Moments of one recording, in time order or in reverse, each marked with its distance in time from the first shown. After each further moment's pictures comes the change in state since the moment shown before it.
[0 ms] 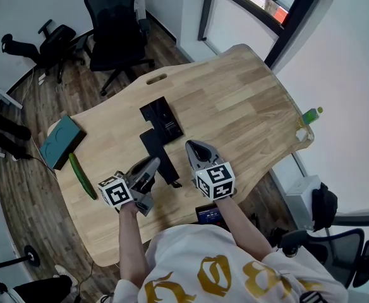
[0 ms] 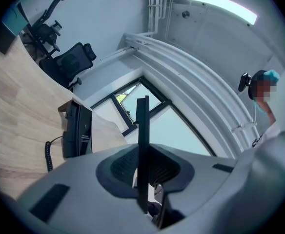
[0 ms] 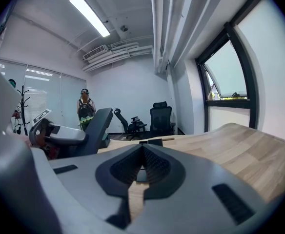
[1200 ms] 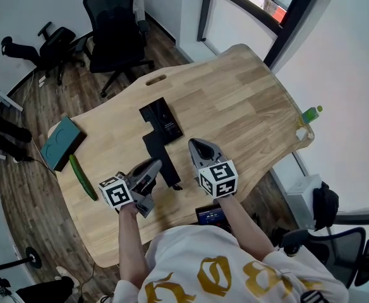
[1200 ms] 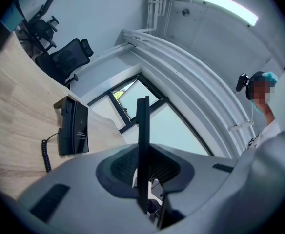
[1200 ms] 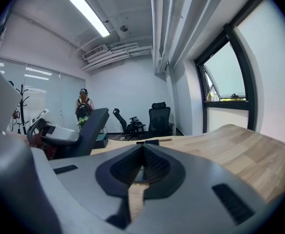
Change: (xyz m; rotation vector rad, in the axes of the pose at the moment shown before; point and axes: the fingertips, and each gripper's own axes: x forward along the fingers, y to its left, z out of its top) left arm 0.003 -0.008 -0.005 0.004 0.038 -0.041; right arm -0.003 -0.011 0.005 -0.004 -0.001 -0.012
